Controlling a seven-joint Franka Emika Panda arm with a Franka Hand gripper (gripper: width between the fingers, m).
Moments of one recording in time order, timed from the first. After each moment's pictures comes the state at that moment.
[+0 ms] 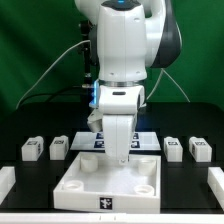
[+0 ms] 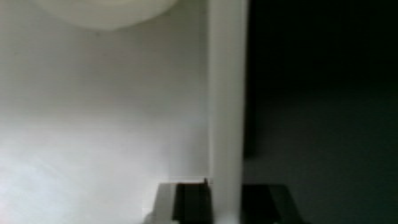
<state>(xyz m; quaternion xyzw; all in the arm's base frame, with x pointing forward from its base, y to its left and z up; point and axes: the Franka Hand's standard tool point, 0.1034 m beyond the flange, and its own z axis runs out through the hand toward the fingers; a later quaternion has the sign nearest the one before) 0.449 0.000 0.012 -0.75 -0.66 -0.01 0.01</state>
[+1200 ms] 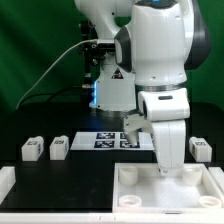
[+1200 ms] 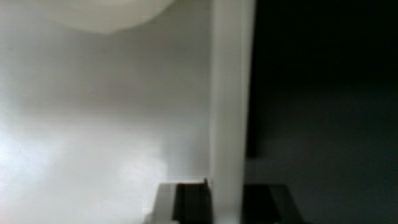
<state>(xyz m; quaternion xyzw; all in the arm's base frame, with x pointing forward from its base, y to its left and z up) 0.496 0.074 0.012 -0.71 -0.70 -0.03 0.02</state>
